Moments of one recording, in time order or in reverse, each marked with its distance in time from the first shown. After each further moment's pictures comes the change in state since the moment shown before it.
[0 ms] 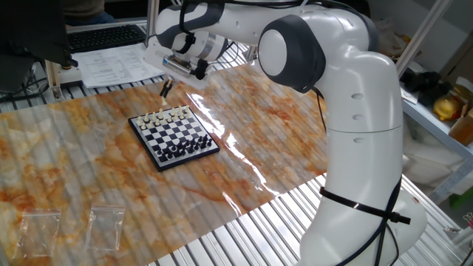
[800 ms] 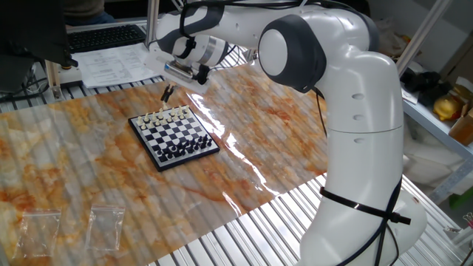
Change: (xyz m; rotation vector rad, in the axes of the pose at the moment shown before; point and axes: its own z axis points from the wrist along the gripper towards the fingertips) arm 0.007 -0.011 0.013 -0.001 0.007 -0.056
